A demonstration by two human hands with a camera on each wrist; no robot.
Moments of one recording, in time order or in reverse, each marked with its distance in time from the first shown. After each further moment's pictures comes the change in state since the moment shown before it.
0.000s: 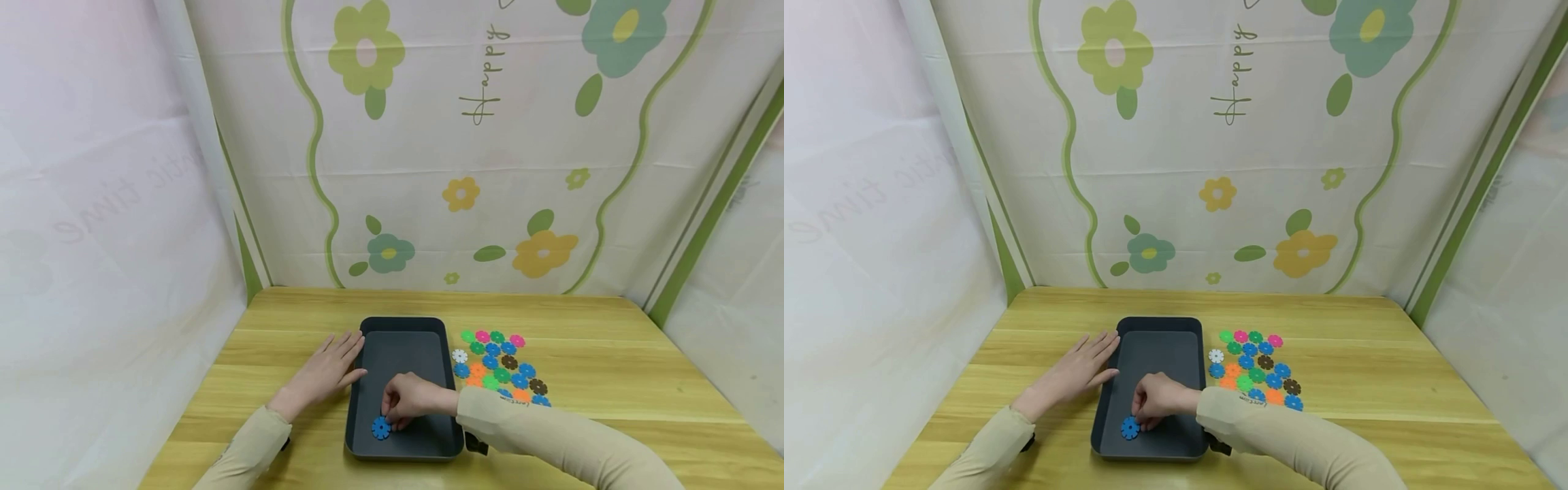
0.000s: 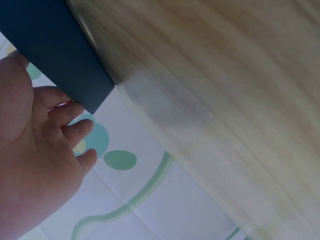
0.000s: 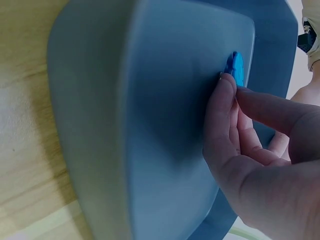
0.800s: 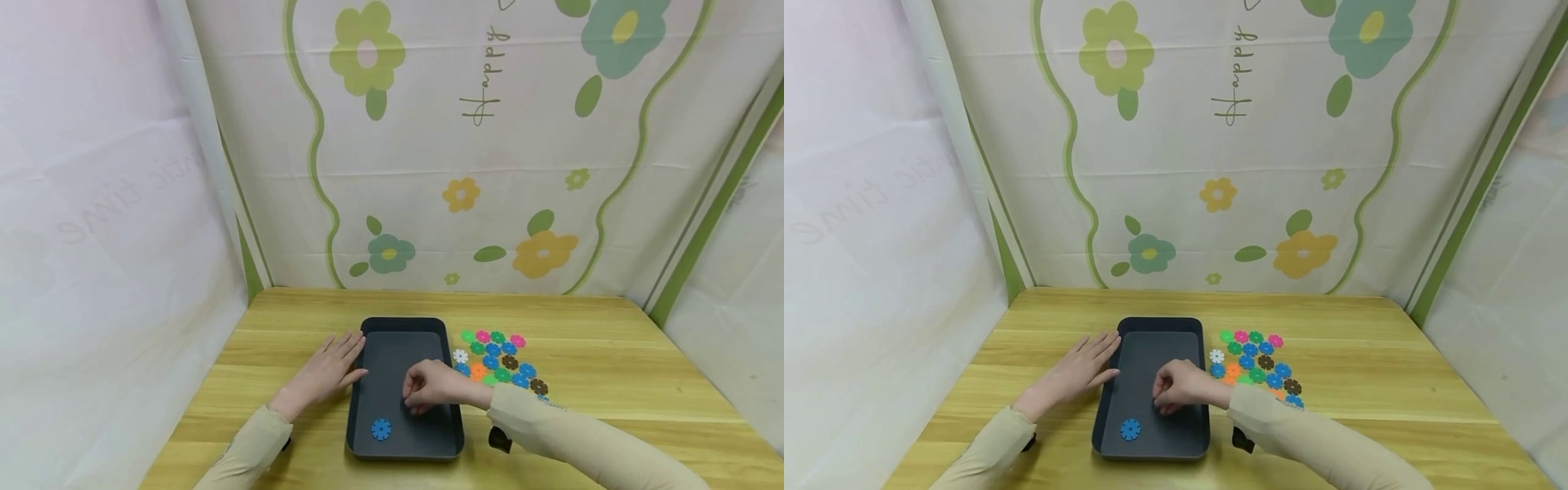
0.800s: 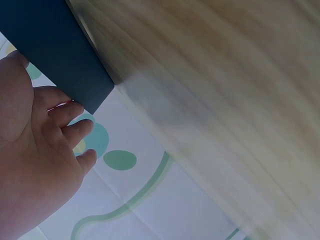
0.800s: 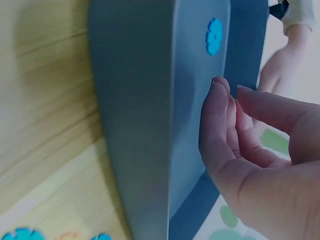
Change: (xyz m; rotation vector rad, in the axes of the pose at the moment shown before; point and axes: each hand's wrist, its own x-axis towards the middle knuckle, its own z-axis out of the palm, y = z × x) left_hand -0.001 -0.001 0.002 -0.012 0.001 -0.019; right_hand -0.026 0.012 -0.029 0.040 0.101 -0.077
